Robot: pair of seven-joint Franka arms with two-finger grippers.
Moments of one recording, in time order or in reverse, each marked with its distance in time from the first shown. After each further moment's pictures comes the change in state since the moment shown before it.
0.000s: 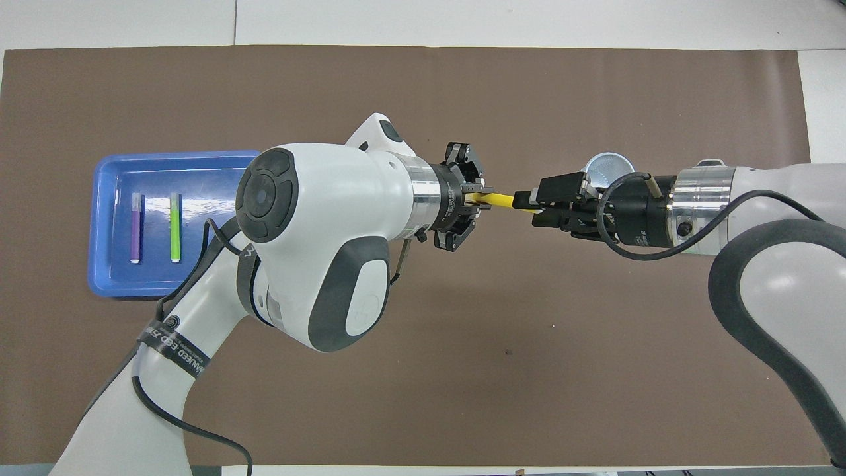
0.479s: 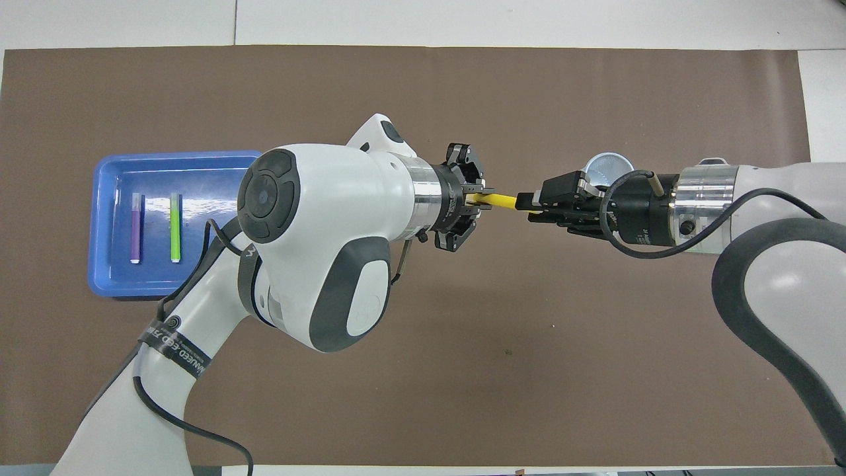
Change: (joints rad) left arm -0.002 0.001 0.002 0.000 0.000 0.000 0.000; right arm -0.003 0.001 0.000 0.004 0.006 0.000 0.001
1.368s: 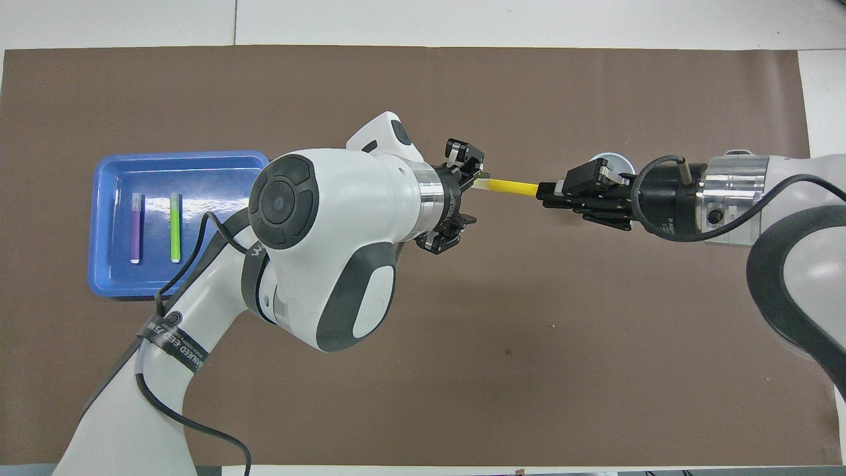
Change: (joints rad) left arm -0.004 0.006 0.002 -0.011 0.111 0.005 0.113; right arm -0.044 0.004 -0.006 0.044 -0.039 -0.044 -0.002
